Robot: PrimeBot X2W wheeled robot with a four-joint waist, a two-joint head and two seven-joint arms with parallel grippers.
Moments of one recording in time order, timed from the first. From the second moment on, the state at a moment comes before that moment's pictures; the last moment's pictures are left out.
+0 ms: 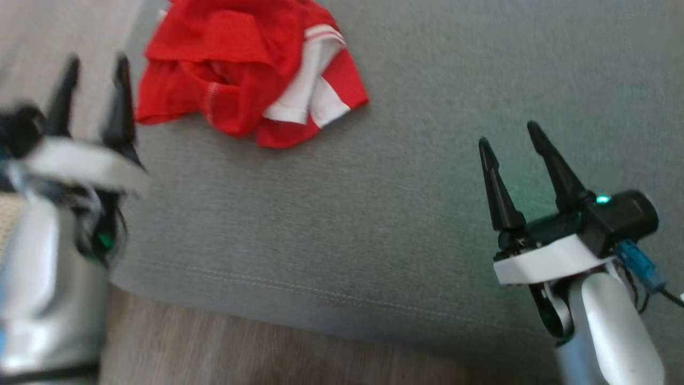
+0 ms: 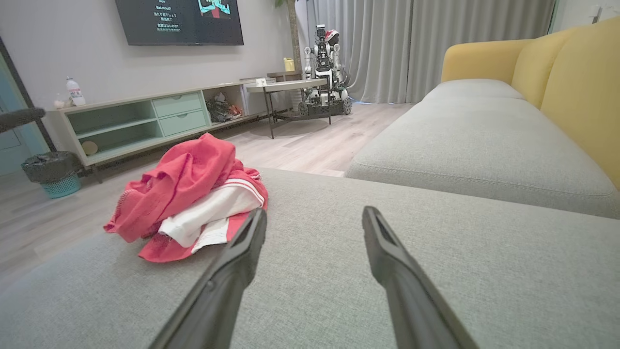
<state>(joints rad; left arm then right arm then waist) -0.46 0.20 -0.04 0.31 -0.31 -0.12 -0.16 -0.19 -0.05 0.07 0.05 0.06 0.13 -0.25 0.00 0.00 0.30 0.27</state>
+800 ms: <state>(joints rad) -0.96 0.40 -0.36 0.87 -0.57 -0.13 0.08 -0.26 -0.05 0.11 -0.03 0.04 0.13 -0.24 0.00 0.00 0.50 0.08</state>
